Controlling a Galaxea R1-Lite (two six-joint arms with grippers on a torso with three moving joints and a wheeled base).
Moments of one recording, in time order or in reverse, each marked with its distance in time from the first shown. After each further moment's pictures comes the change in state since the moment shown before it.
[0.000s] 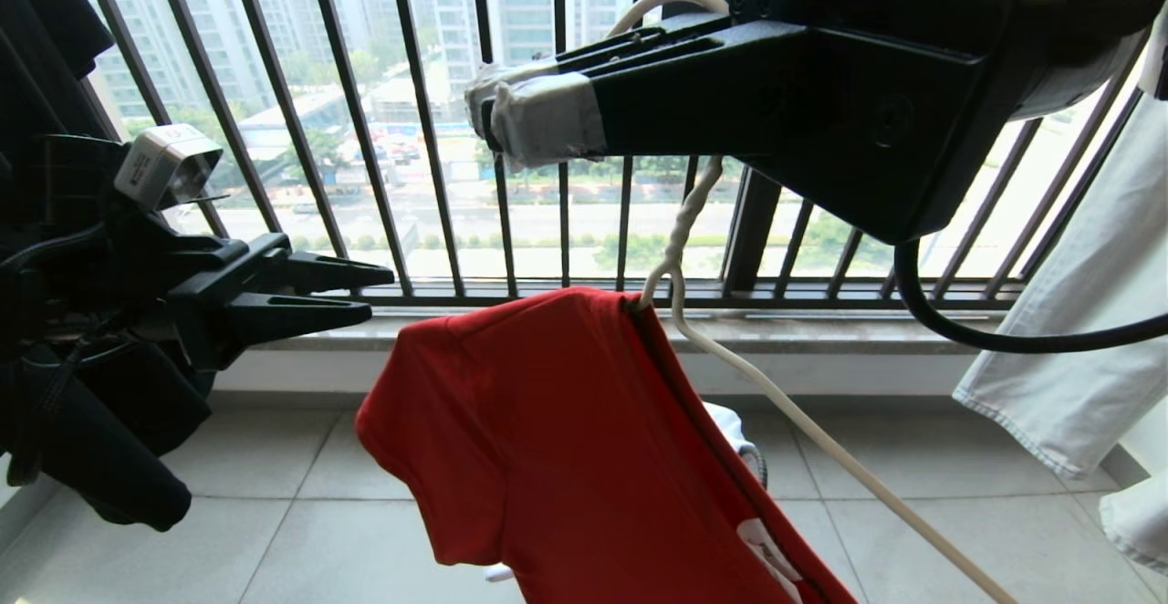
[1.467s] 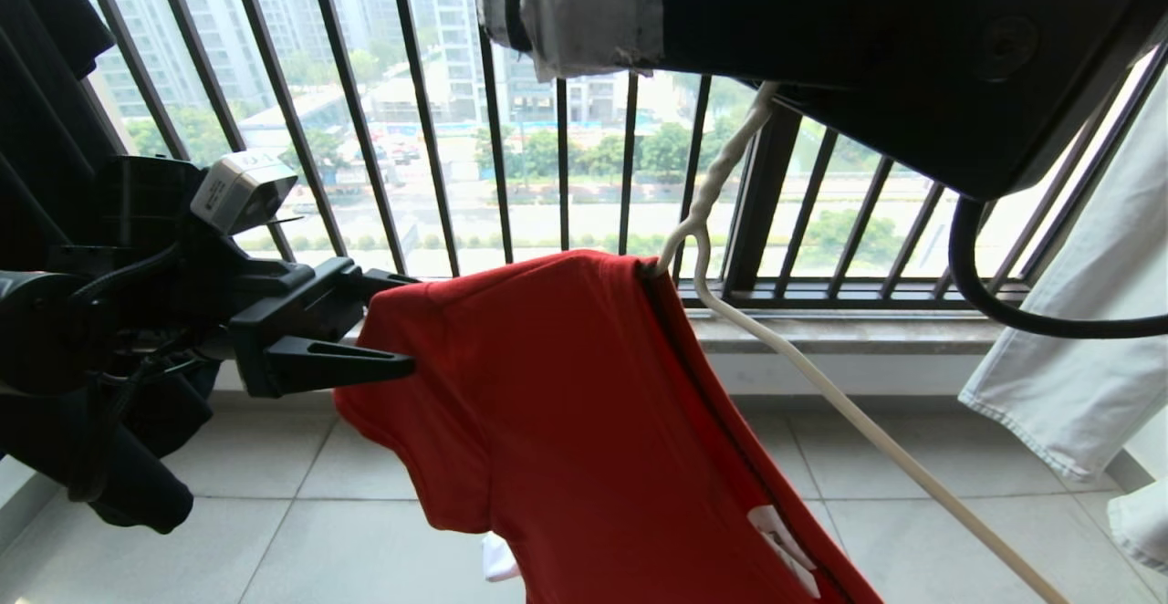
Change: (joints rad) left arm -0.140 0.010 0.057 -0.108 0.000 -0.076; right arm 0.005 -0.027 0.000 -0.064 0.045 0.001
